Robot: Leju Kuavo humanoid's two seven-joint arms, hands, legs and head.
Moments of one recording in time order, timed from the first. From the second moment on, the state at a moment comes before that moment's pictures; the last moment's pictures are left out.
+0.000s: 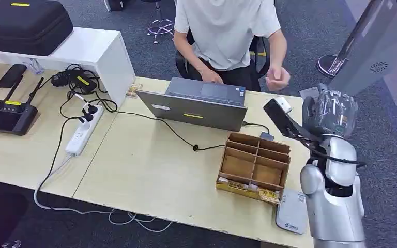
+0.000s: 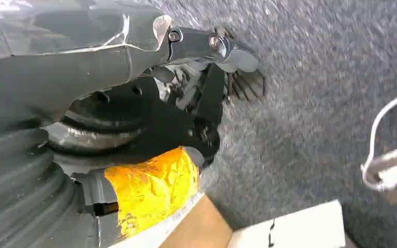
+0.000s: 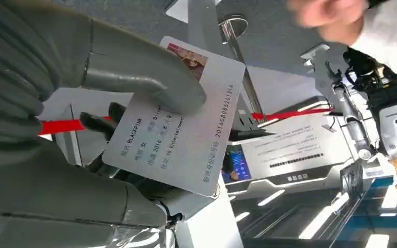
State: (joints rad) left arm -0.09 -0.13 -0.47 -0.17 1.46 0.23 -0.32; right arm -0.52 0.10 0.15 -1.34 1.32 -0.07 -0.10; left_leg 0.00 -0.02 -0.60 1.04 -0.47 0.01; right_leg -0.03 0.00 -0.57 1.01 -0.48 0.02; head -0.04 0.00
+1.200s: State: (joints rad) left arm -0.08 -0.15 -0.44 -0.17 1.53 0.22 -0.36; right arm 0.08 0.12 -0.11 -1.73 1.20 -0.19 -0.31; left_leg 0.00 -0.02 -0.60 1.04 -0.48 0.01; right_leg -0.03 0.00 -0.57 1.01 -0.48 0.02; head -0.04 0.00
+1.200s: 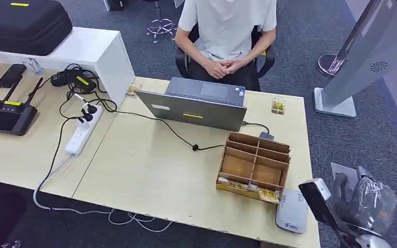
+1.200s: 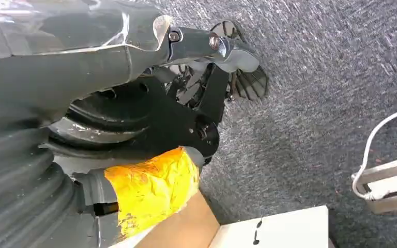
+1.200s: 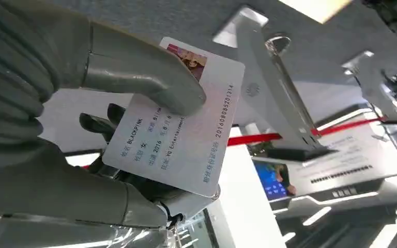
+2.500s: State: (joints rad) left arm -0.08 -0.15 -0.44 -0.17 1.53 0.21 -0.36; right arm 0.08 0.20 -0.21 -1.42 1.26 -0.22 -0.34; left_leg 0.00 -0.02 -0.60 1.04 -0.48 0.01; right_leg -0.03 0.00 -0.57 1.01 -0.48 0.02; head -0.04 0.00
